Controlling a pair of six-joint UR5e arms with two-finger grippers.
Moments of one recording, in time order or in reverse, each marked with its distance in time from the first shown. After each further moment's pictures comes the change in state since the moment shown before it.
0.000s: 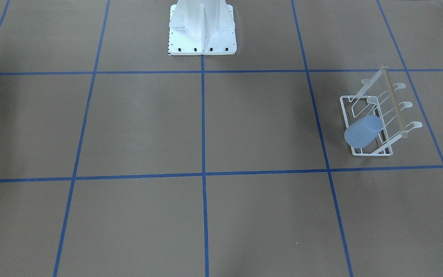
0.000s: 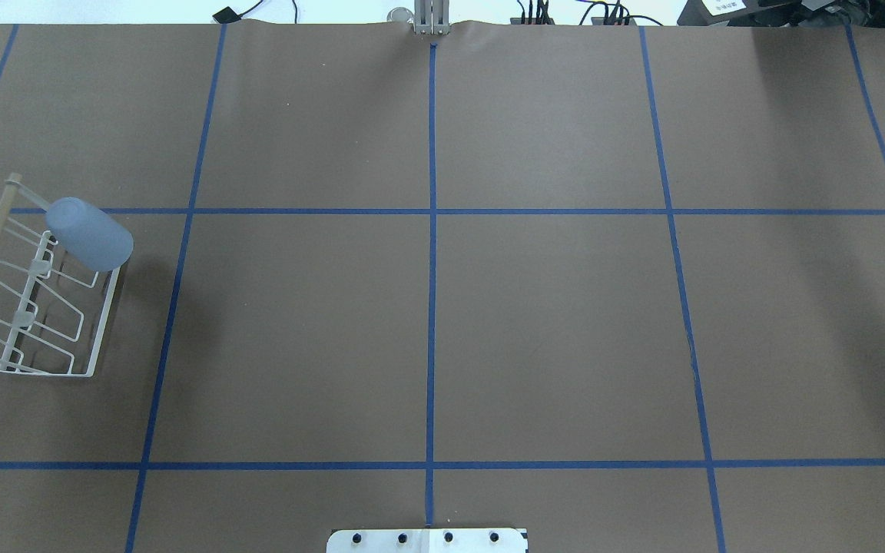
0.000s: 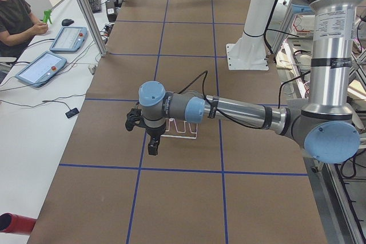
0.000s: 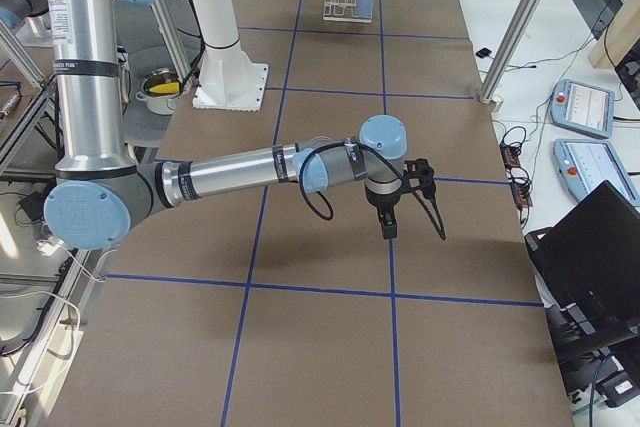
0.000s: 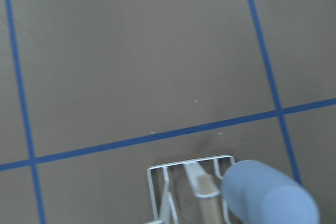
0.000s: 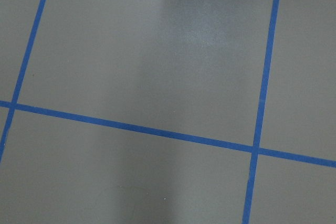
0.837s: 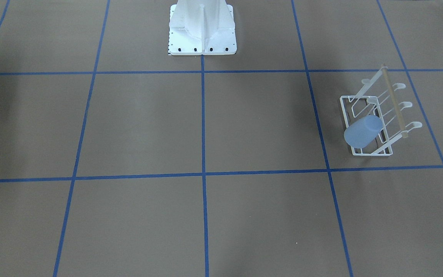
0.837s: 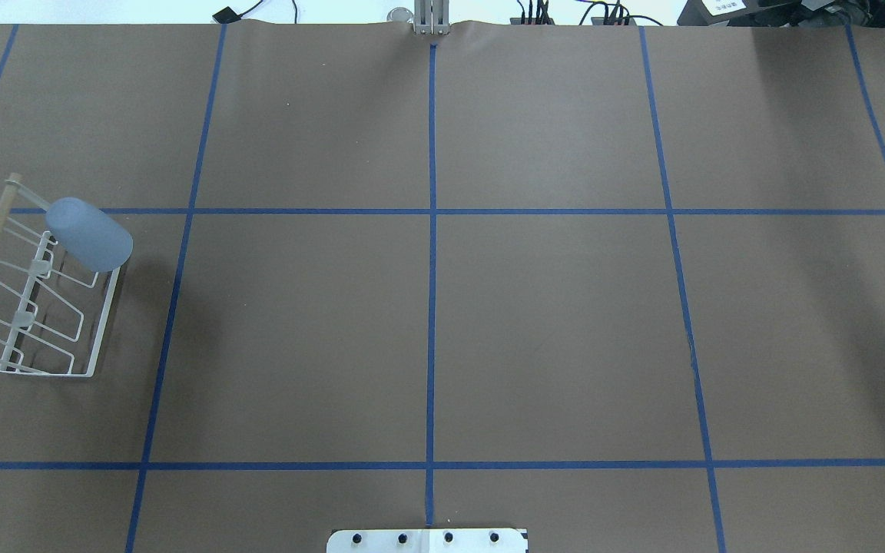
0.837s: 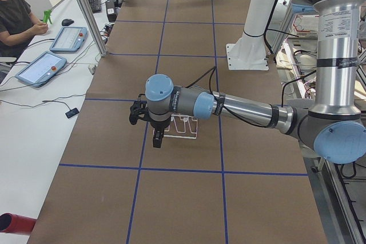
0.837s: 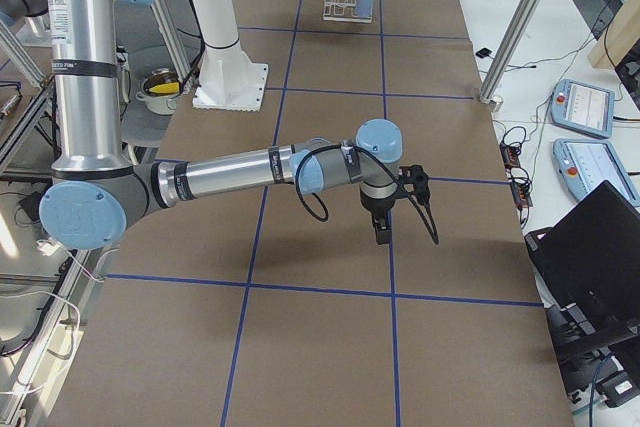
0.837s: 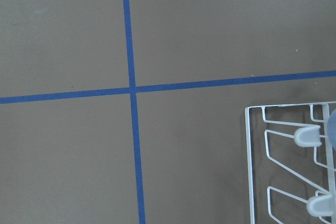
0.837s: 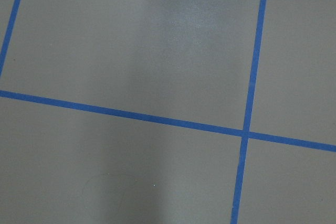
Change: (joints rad) left arm -0.033 0.031 -0.082 -0.005 -0.049 -0.060; right arm -0.007 -0.016 -0.002 -0.028 -0.014 -0.002
